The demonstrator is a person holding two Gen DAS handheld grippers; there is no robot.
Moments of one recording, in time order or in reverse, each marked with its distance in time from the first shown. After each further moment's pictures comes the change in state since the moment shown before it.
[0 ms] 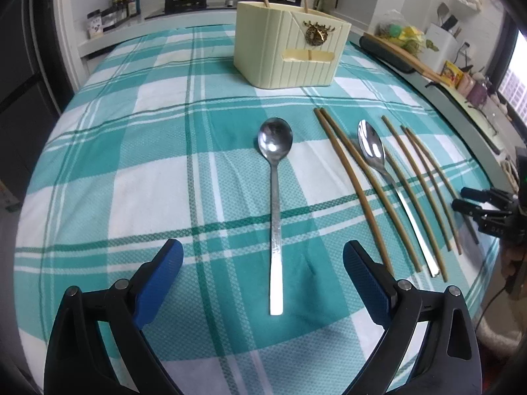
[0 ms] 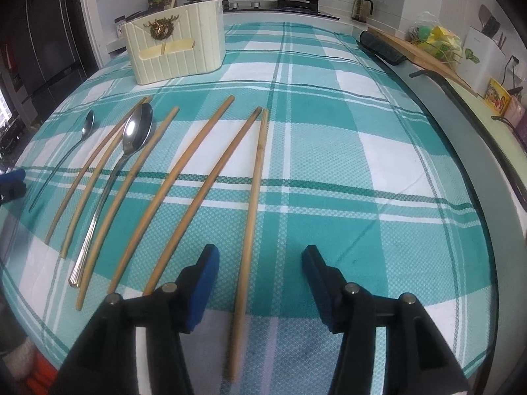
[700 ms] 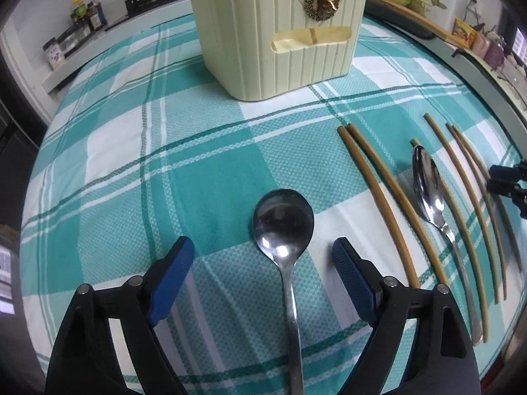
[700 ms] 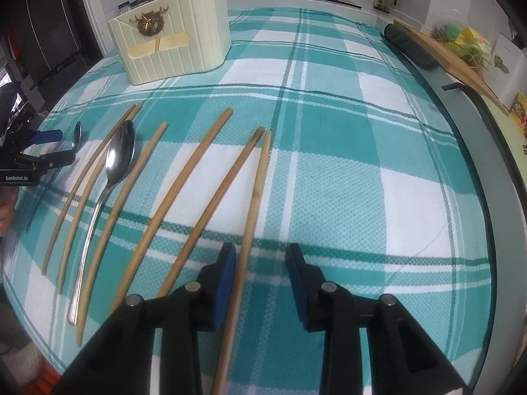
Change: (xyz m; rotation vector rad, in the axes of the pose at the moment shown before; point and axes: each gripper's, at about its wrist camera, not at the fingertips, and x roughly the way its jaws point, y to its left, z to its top) left arm 0.088 -0.015 0.079 0.142 0.105 0.079; right arm 0.034 -0.011 0.058 -0.036 0.084 0.065
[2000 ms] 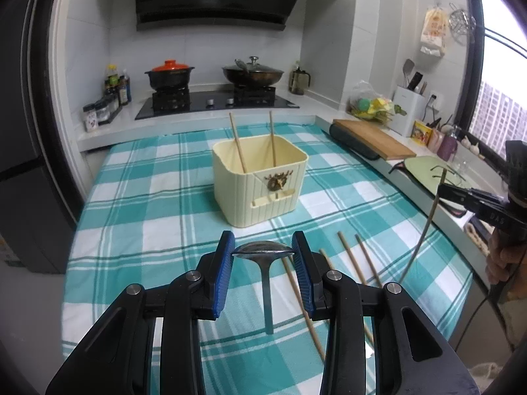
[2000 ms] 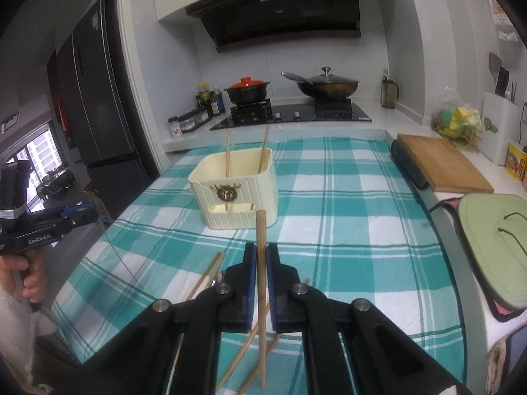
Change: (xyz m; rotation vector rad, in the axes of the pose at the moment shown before) left arm -0.207 -0.001 -0.007 -0.092 -0.446 -0.094; right arm -0.168 0.019 0.035 0.027 -0.500 0.162
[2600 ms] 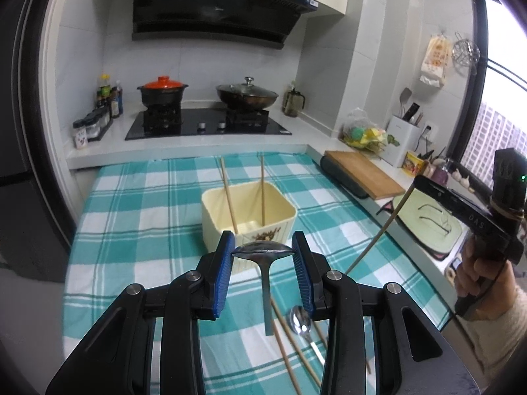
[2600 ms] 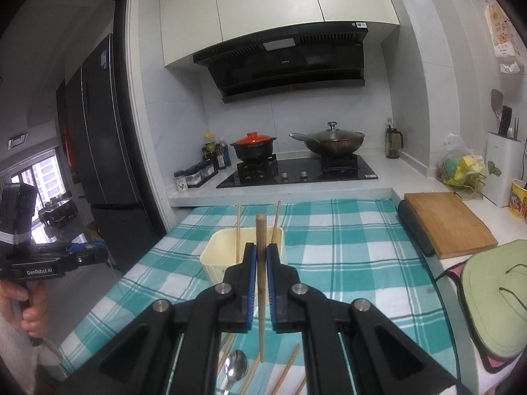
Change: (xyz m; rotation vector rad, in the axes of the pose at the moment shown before) left arm -0.002 0.007 0.090 -0.048 -0.050 -0.054; right arm 0.002 0.014 0.084 0.001 -0.200 0.011
